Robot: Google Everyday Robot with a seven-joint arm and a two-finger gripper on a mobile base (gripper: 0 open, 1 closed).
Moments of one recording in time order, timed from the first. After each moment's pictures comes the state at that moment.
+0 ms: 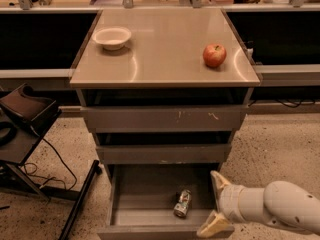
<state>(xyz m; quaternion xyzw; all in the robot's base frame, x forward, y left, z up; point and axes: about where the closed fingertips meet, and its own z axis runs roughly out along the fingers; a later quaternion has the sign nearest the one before) 0.402 -0.142 0.548 -0.55 0.75 0.14 0.34</state>
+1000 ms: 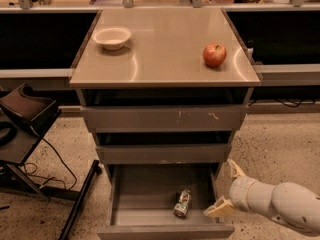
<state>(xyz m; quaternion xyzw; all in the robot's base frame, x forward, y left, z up) 0.454 -0.196 0.545 -0.48 0.78 0.07 0.39</state>
